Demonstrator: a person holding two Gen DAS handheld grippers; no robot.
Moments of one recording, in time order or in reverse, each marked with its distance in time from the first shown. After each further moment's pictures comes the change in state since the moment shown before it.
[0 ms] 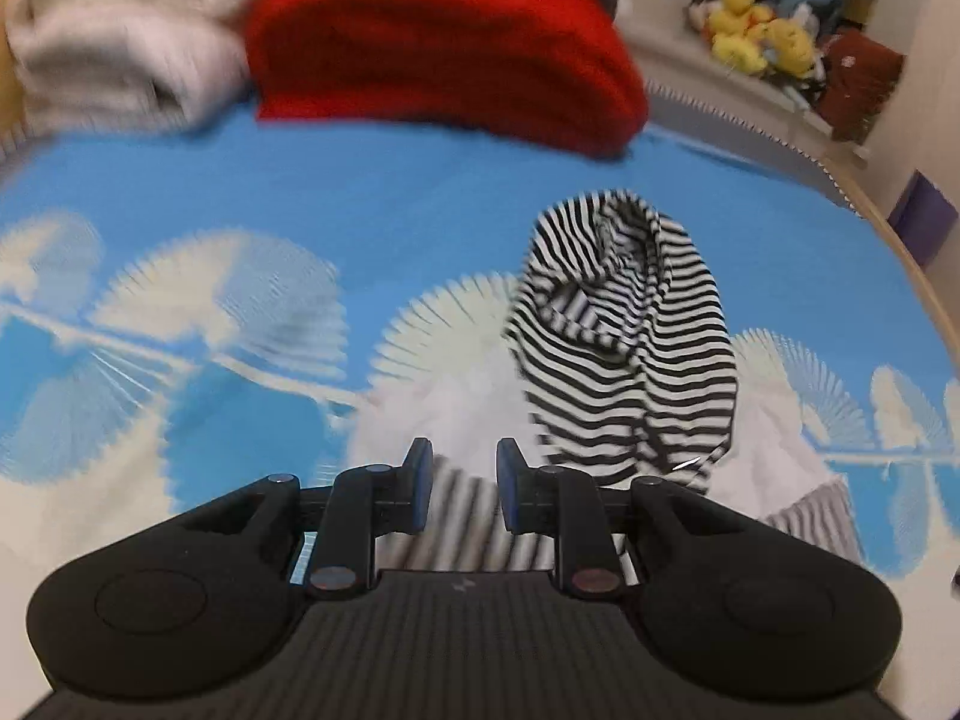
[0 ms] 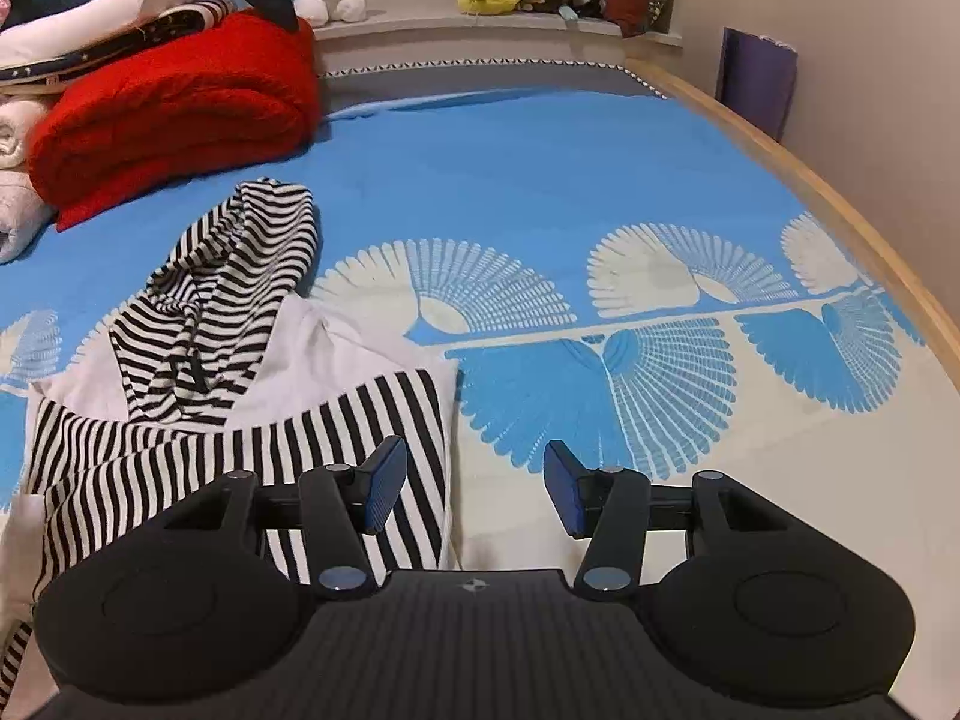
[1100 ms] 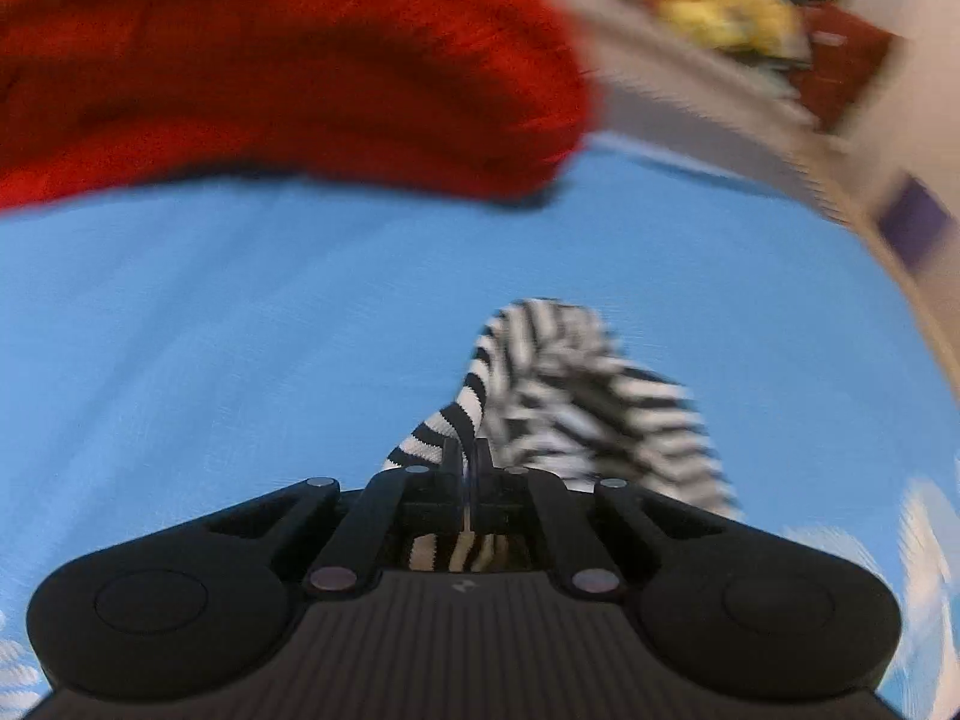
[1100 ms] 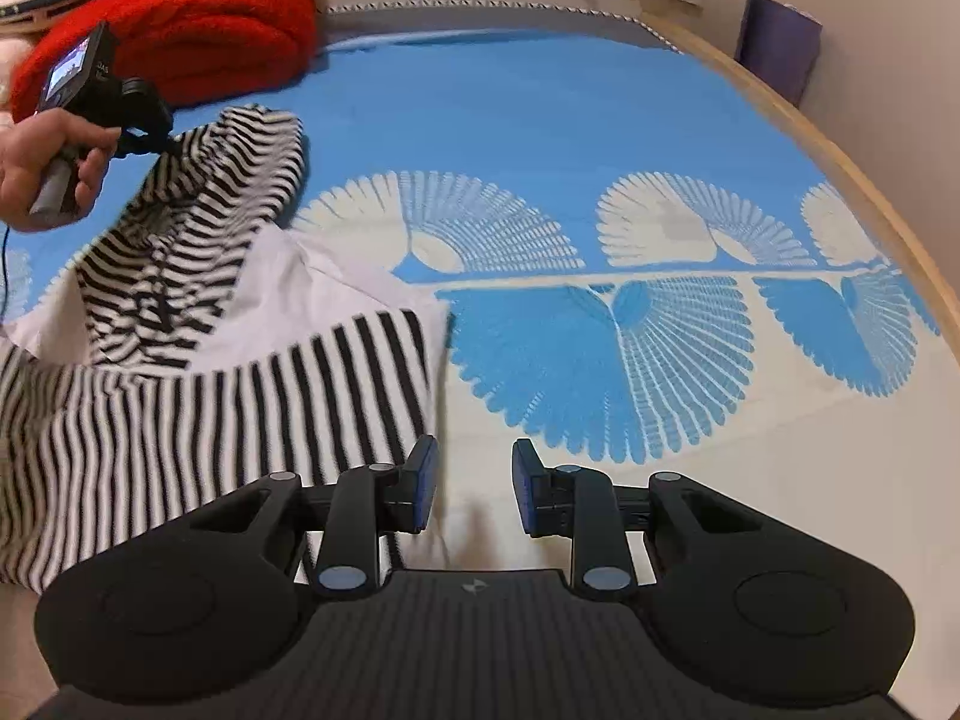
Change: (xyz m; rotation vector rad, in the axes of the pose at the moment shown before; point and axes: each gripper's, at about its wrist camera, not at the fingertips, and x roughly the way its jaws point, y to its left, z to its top) left arm 0.221 -0.094 0.180 0.141 -0.014 -0.173; right arm 0.041 0.004 -0.006 -0.044 0.104 -0.018
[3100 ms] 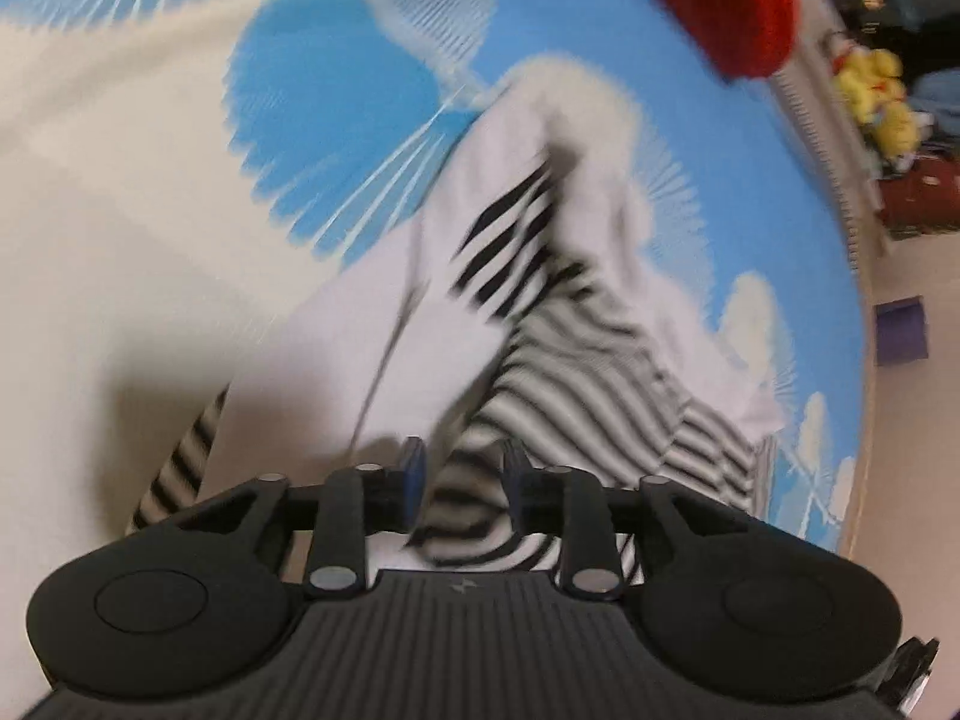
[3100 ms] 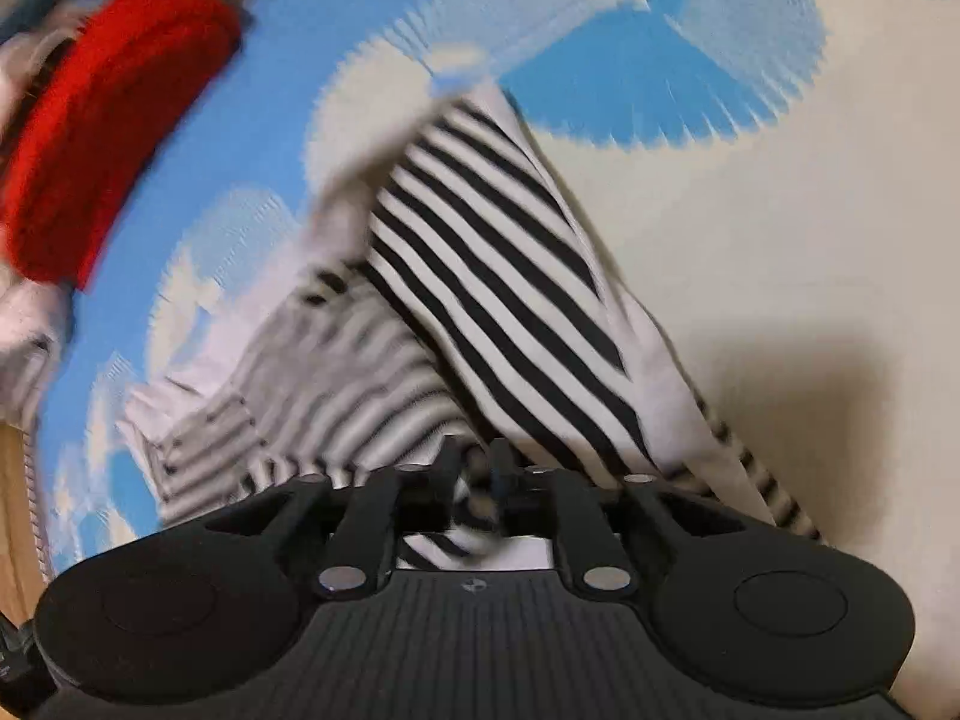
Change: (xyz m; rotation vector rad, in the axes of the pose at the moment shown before) left arm -0.251 0.107 -0.298 -0.639 0.294 -0.061; right arm 0.019 0.017 -0.048 0.556 0.278 0.301
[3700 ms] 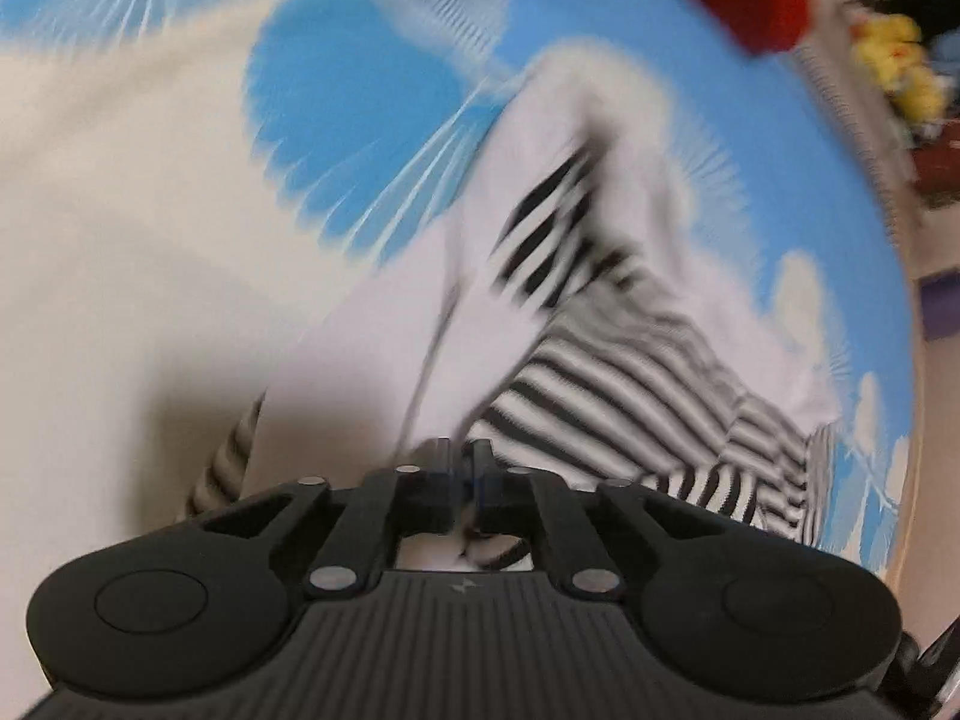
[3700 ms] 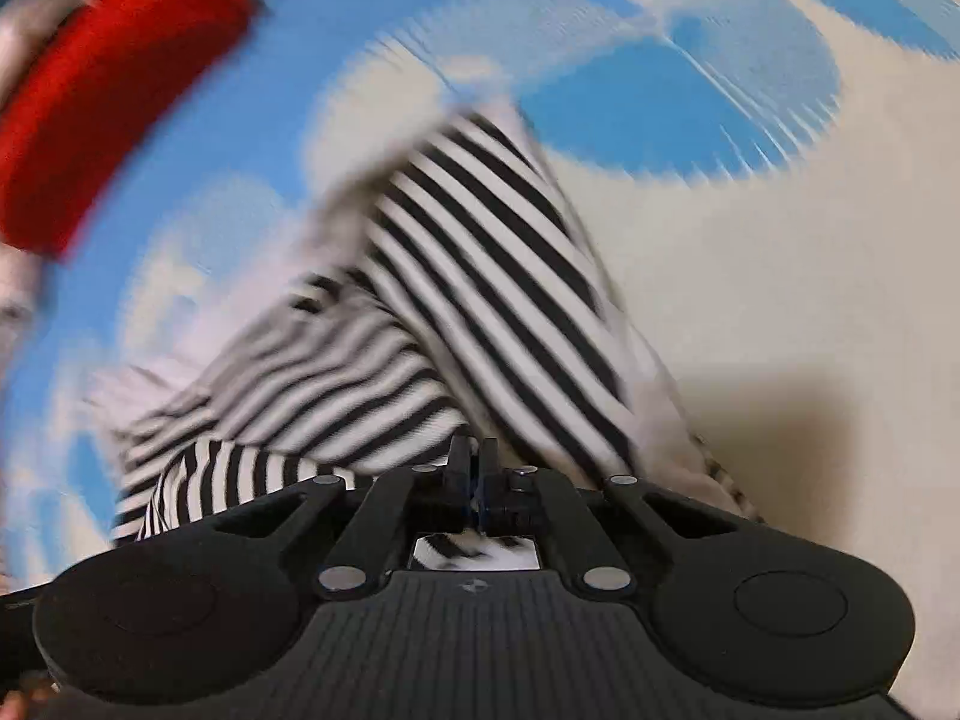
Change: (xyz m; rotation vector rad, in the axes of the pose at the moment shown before) left arm 0.020 0.006 0.003 0.012 0.032 0.135; right arm 0.018 0.004 -0.001 -0.084 -0.002 -0.139
